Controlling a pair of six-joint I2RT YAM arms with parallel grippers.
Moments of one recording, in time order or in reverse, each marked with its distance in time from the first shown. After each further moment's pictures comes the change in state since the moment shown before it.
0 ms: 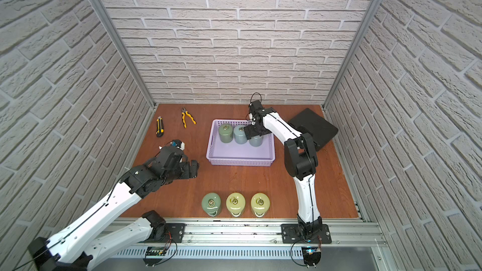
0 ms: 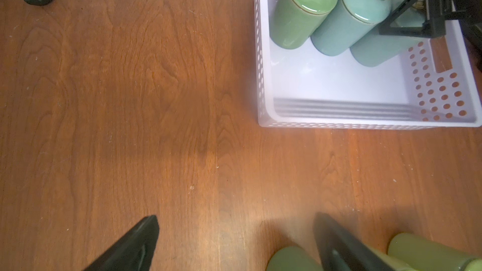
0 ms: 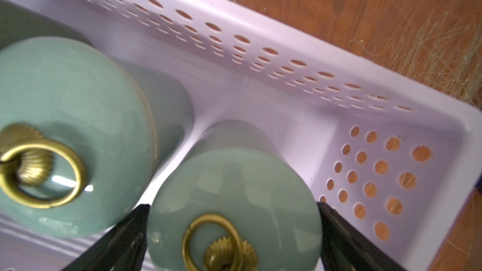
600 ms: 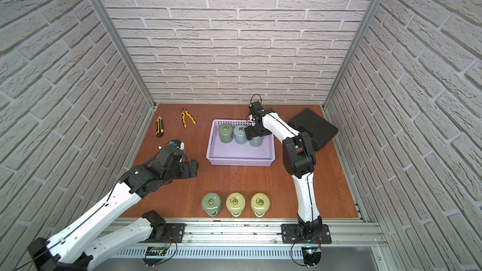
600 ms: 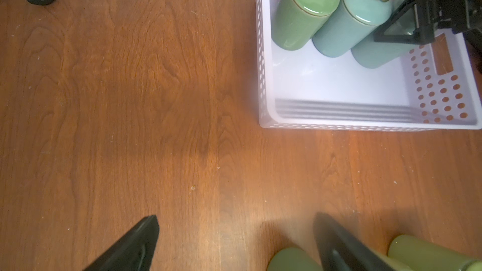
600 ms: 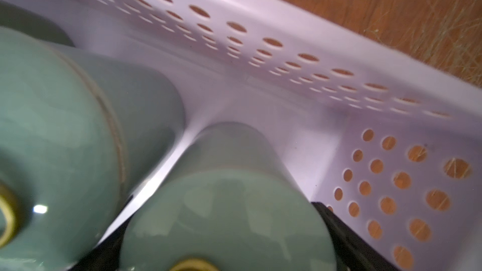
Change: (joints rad) left arm 0.006 -0.002 0.000 0.000 0.001 0.000; right arm -0.006 0.046 0.020 -0.018 -0.008 0.000
